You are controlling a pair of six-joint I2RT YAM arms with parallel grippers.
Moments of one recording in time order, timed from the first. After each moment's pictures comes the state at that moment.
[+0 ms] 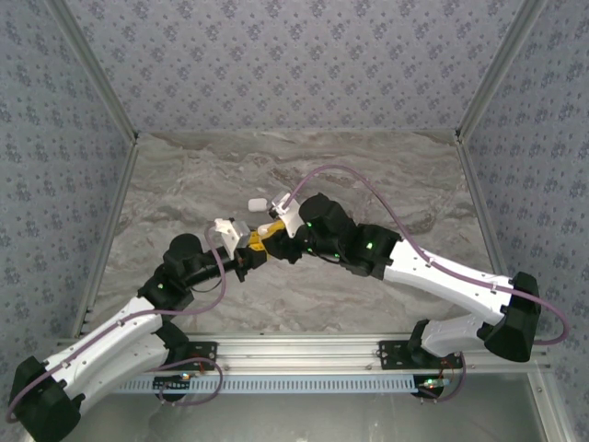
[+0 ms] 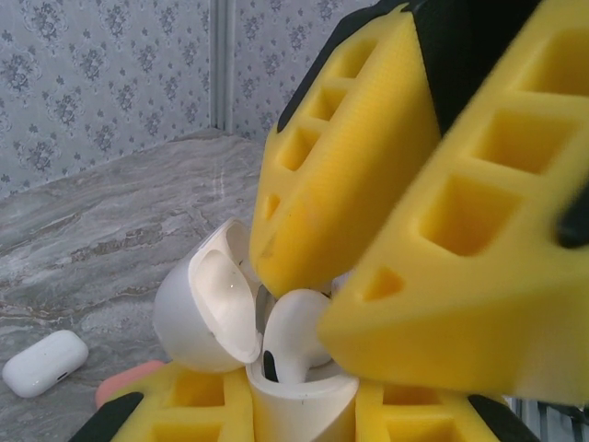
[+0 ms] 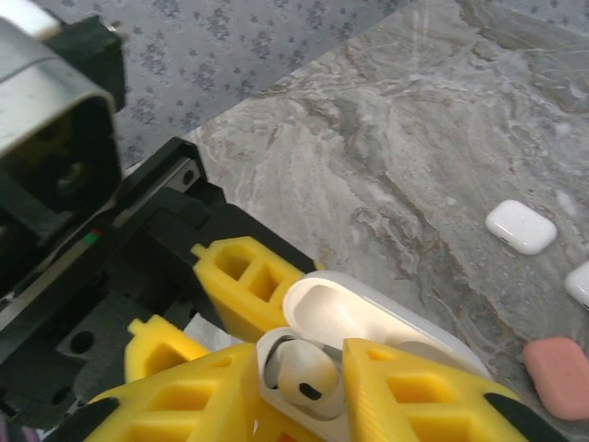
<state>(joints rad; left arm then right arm) -0.70 0.73 0.43 0.20 0.40 -0.10 1.05 1.30 1.19 -0.37 -0.08 0.19</state>
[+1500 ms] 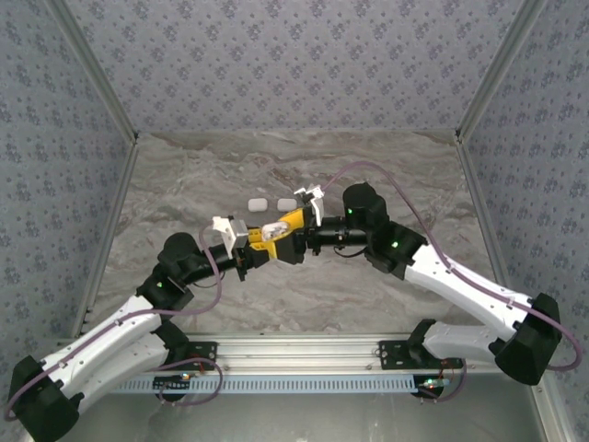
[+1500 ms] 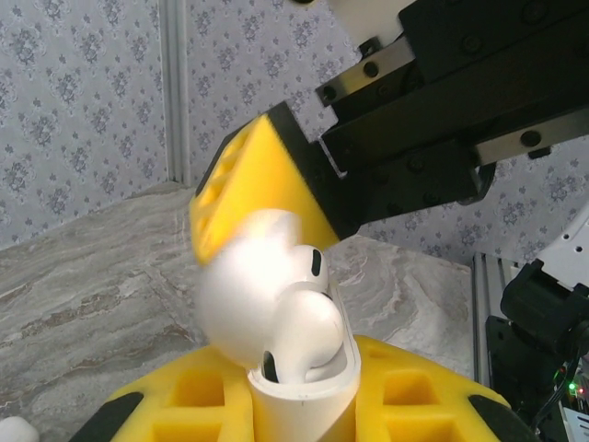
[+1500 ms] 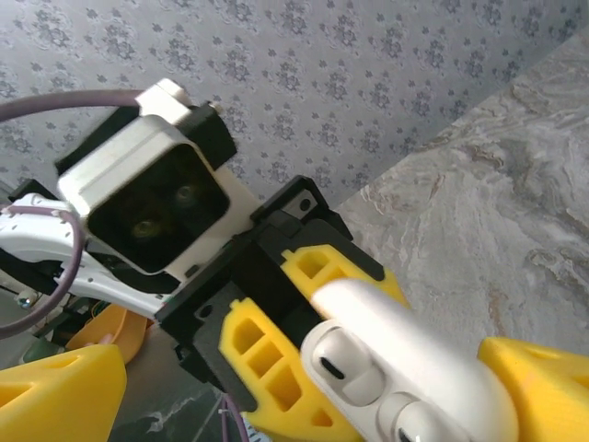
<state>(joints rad) -0.71 0.73 0.47 0.28 0.49 -0.12 0.84 1.14 1.00 -0.06 -0.61 0.45</state>
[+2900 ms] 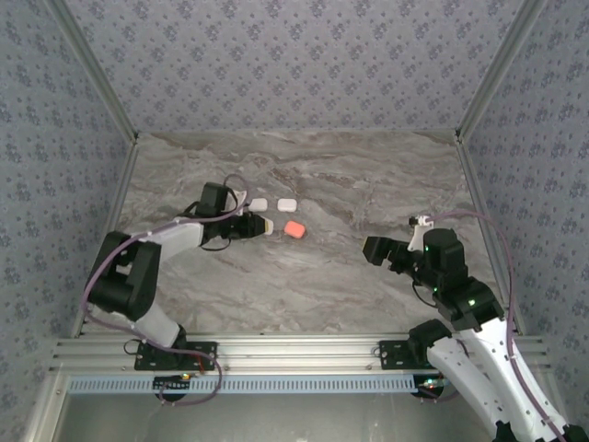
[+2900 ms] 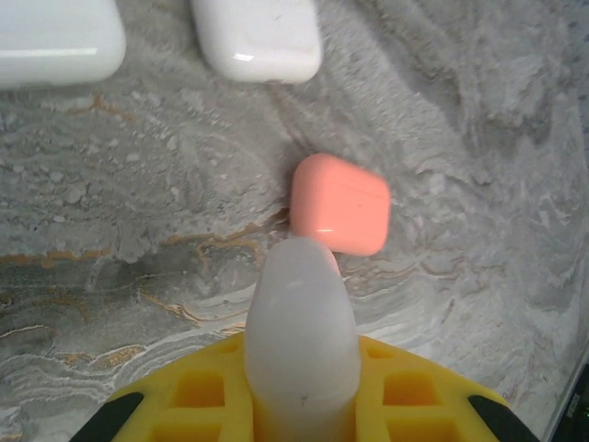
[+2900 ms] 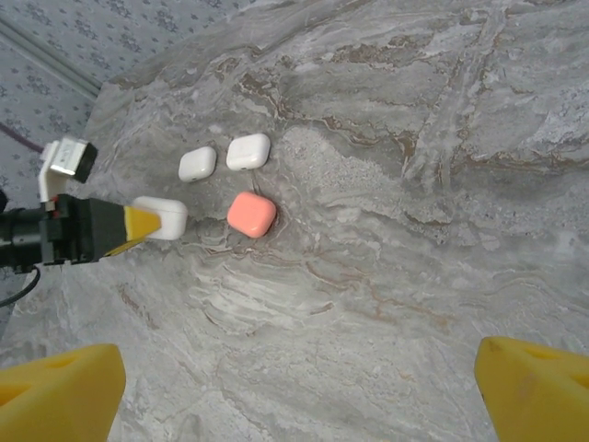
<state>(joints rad) -0.35 1.63 0.83 -0.09 0.60 -0.42 0.38 0.53 0.70 -0.73 -0.13 0.56</state>
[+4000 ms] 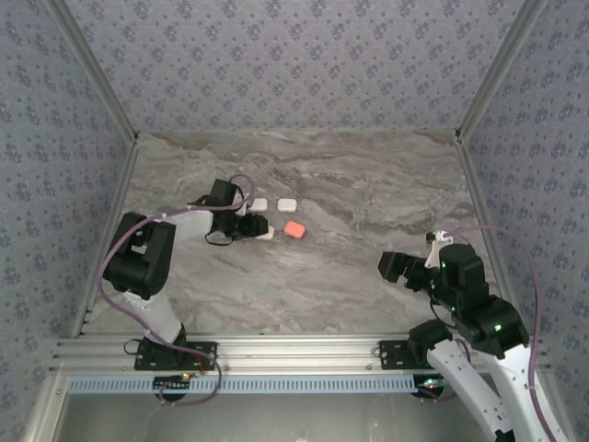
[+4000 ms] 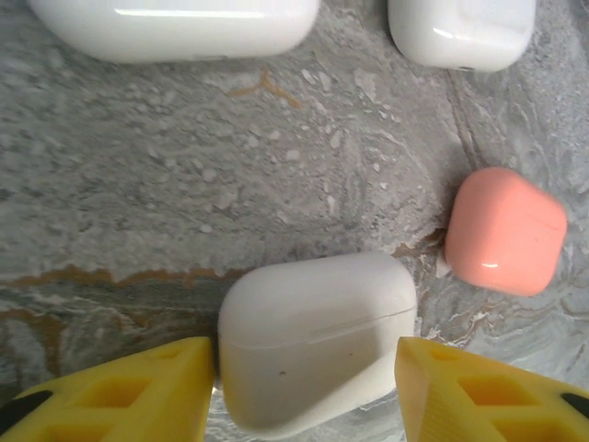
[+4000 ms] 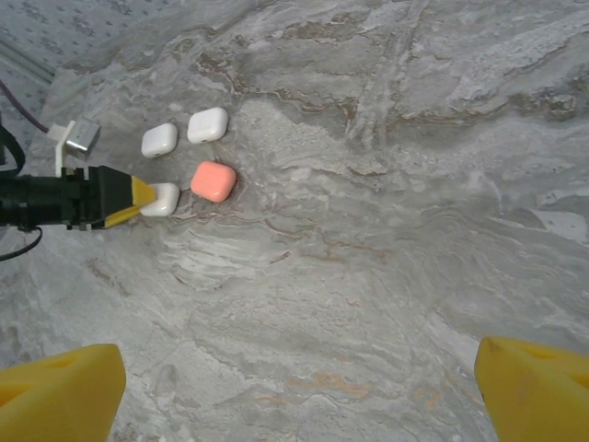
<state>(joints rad) -0.35 1.77 0.96 -0.26 0.43 -0.40 0.38 0.42 0.82 -1.04 -0.05 0.56</state>
